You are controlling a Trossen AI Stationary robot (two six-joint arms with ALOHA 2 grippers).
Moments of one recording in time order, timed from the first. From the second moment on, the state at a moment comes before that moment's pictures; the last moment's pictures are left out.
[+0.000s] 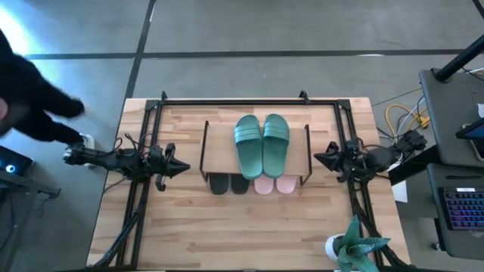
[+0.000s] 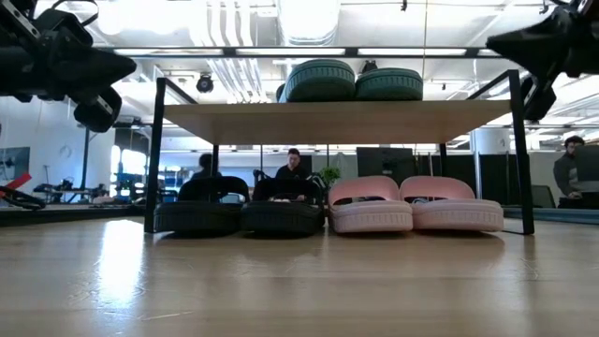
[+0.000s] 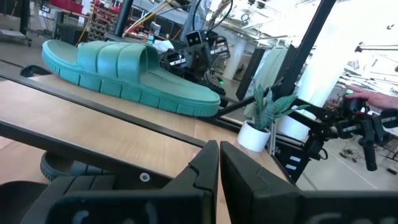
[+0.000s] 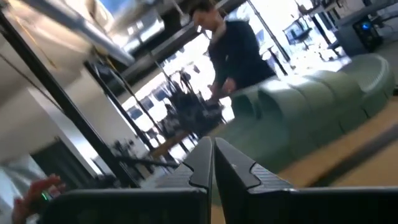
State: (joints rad) left arm -0.23 0.04 0.01 0.05 -0.21 -0.36; right arm 0.49 0.00 0.01 0.24 0.65 0.50
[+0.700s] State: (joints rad) left arm -0.23 0.04 0.01 0.05 -0.21 -0.36; right arm 0.49 0.05 0.01 0.20 0.66 0.46
